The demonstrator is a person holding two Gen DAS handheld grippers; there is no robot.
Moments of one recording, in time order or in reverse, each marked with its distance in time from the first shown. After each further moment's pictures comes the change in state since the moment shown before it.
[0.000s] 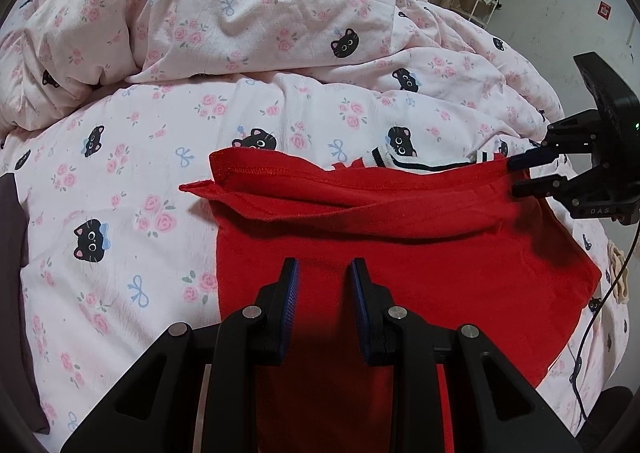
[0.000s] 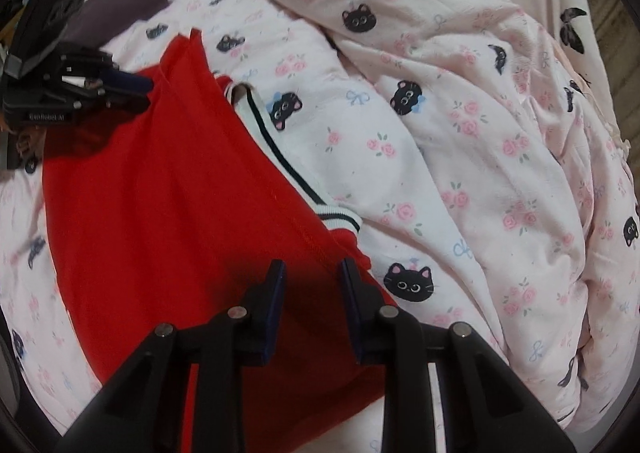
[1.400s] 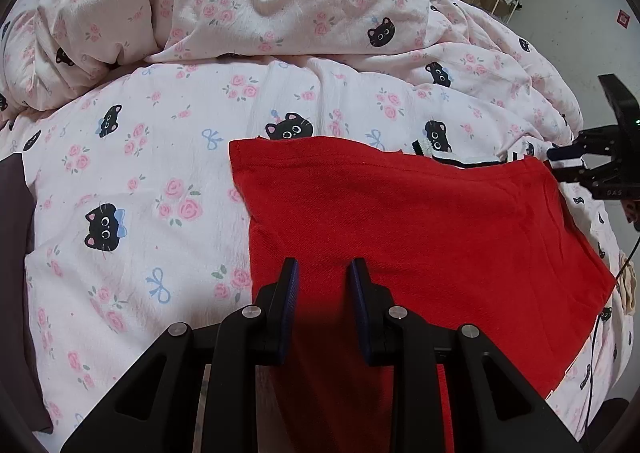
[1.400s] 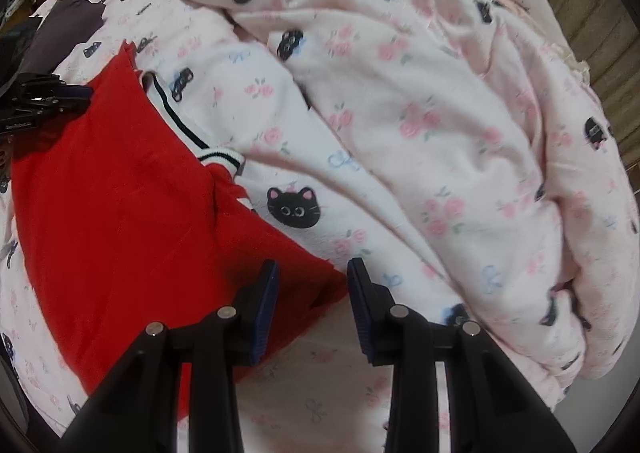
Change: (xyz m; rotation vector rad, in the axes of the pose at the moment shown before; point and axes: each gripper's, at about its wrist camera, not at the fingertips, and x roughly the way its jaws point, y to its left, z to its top) left arm 0.008 0.017 -0.001 -0.043 0.036 0.045; right arm 0.003 -0.059 -0.043 0.203 0.028 -0.045
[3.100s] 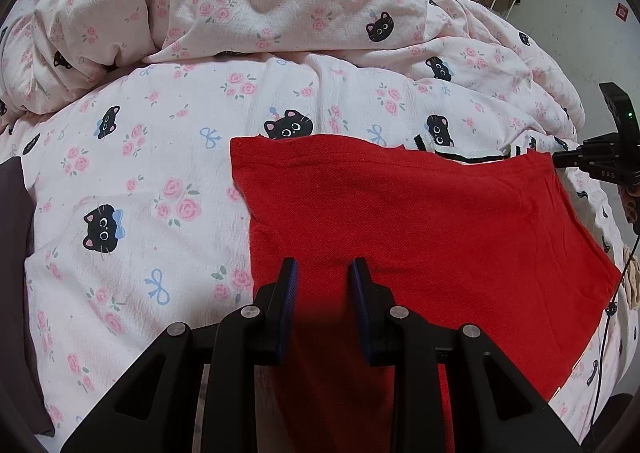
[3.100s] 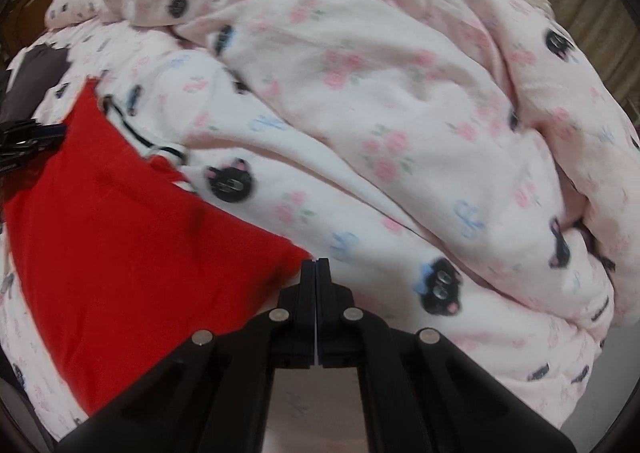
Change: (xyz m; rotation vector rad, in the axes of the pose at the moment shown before) left arm 0.003 -0.004 -0.001 0.012 0.005 0.016; right arm 0.003 -0.041 -0.027 0.187 -0.029 0.014
